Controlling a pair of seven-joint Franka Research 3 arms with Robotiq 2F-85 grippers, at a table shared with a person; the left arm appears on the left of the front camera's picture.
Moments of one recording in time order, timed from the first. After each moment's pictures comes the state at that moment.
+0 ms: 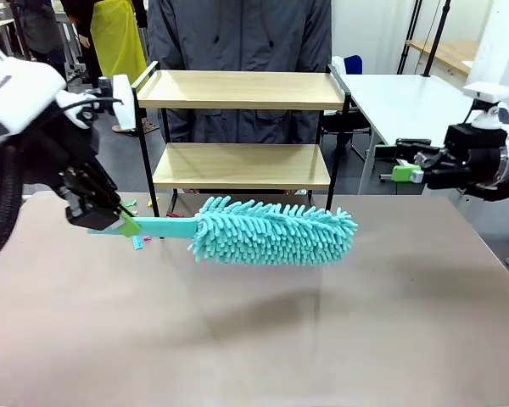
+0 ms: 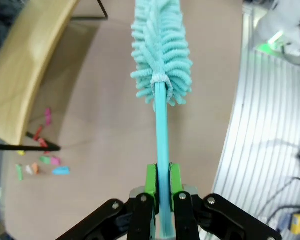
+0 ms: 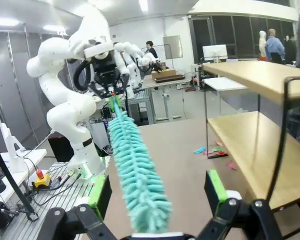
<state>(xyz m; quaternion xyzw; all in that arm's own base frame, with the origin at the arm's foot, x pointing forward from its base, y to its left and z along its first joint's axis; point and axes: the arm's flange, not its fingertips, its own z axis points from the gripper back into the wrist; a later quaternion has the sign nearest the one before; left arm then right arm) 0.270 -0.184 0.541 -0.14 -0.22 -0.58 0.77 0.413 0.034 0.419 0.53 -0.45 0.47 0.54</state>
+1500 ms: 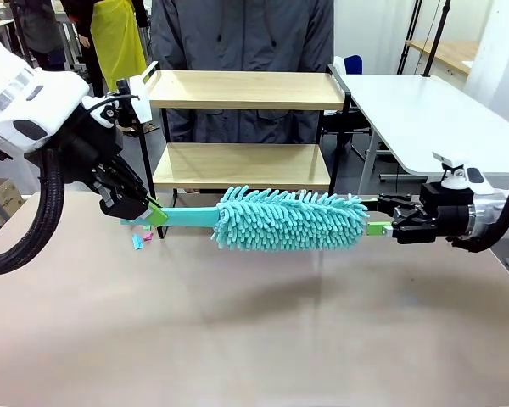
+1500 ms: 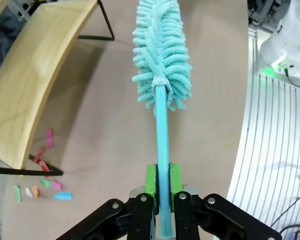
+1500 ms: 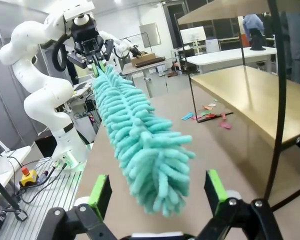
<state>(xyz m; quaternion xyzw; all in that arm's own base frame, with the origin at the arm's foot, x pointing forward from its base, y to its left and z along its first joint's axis) 0.300 -0.188 0.525 -0.18 -0.26 -0.57 0.76 0.405 0.042 0.324 0.52 -0.44 0.43 0.60</state>
